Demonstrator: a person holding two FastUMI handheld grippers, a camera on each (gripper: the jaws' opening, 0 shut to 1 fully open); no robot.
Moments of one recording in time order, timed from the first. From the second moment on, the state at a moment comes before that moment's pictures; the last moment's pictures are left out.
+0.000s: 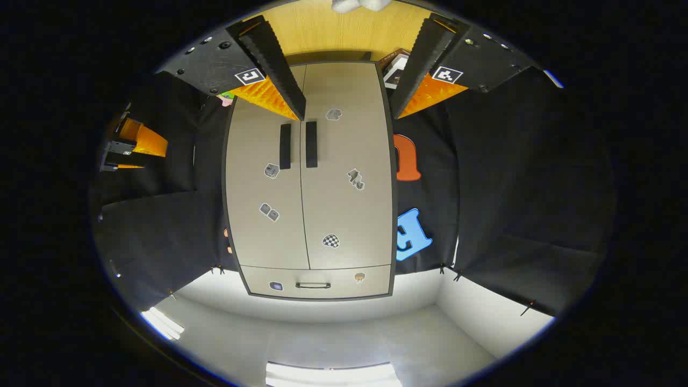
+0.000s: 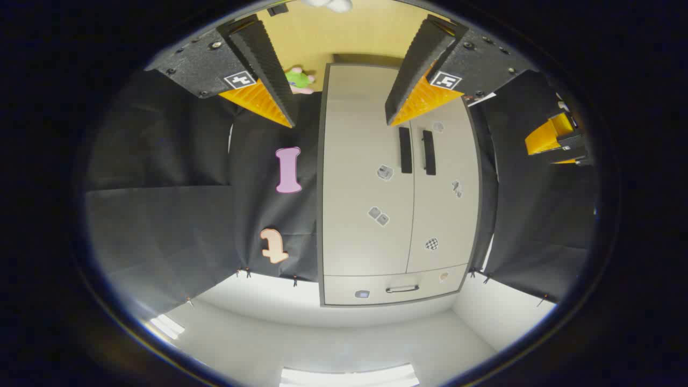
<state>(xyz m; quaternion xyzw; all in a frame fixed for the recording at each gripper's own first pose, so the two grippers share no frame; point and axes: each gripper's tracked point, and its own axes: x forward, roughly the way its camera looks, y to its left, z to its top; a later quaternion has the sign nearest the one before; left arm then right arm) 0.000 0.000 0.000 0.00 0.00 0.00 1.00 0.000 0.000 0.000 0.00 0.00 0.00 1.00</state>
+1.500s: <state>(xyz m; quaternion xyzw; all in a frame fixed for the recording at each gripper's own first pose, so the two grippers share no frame) -0.032 0.041 -0.047 -0.01 0.04 0.05 1.00 0.107 0.083 -0.013 -0.01 0.01 0.02 1.00</state>
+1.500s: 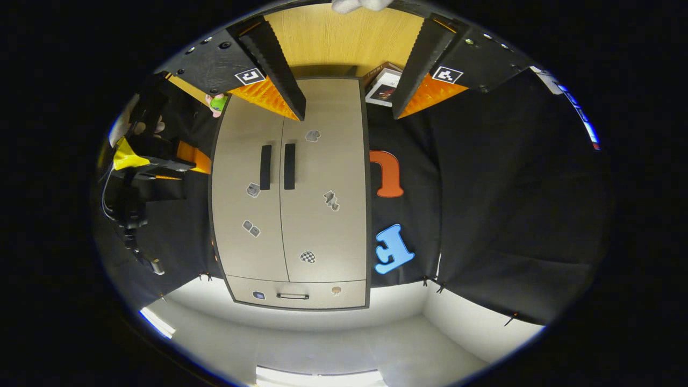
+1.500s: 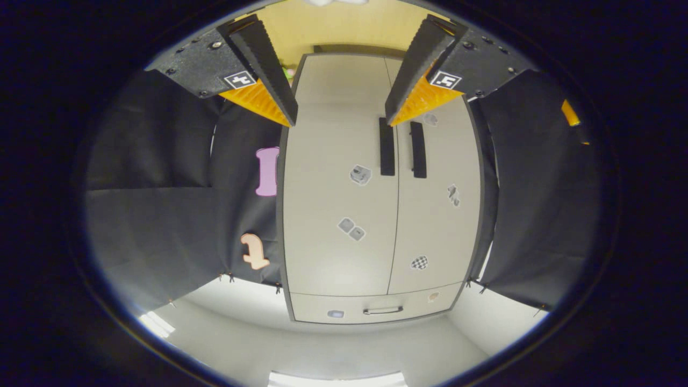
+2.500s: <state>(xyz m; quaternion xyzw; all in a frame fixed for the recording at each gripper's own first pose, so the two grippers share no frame) -0.028 0.063 -0.076 -0.02 0.07 0.15 0.99 0.301 0.169 -0.044 -0.01 0.06 0.04 1.00</state>
